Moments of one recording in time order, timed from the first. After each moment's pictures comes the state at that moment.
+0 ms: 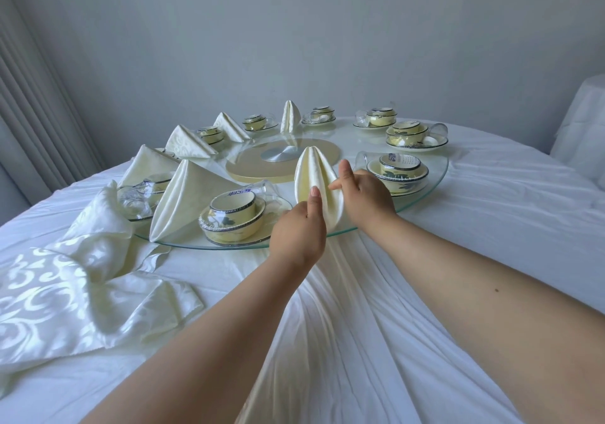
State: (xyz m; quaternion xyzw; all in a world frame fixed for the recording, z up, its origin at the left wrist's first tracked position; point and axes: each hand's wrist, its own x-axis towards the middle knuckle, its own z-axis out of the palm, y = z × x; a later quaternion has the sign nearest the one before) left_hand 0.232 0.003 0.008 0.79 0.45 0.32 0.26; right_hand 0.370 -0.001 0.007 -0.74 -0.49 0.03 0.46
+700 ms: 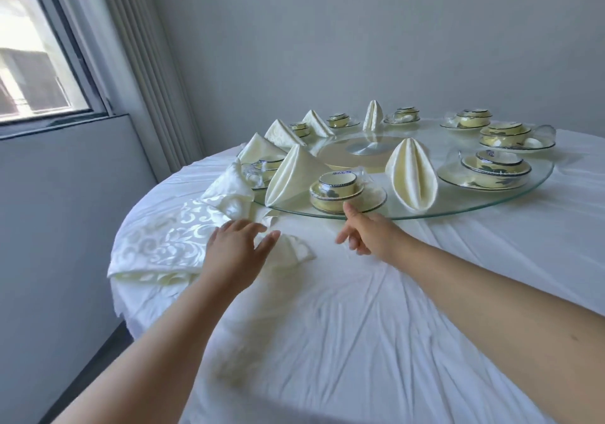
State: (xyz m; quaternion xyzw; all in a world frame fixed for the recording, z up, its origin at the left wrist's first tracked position) left_hand -0.027 0.010 -0.015 0.79 0.56 0.24 -0.04; right_hand 0.216 -0.031 -0.013 -0.62 -0.57 0.35 0.41
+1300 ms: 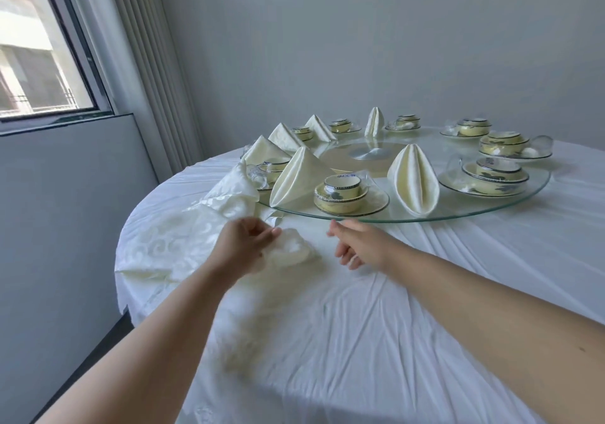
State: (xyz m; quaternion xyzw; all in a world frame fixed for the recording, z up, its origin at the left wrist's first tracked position) left_hand -0.026 -0.002 0.002 0.68 0.50 0.41 0.33; right_hand 0.188 -0.055 -0.002 -0.59 -0.57 0.41 0.39
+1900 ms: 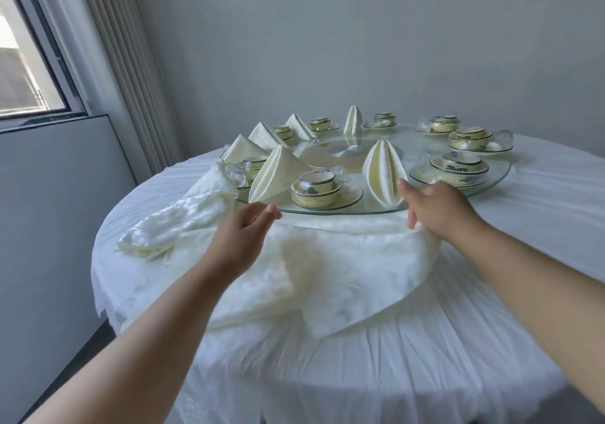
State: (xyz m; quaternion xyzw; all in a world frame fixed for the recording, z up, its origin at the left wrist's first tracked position) left_hand 0.003 -0.045 0.021 0.76 0.43 0.41 0.26; right_hand 0.292 -0.115 0.034 -0.76 -0.52 0.06 0.39
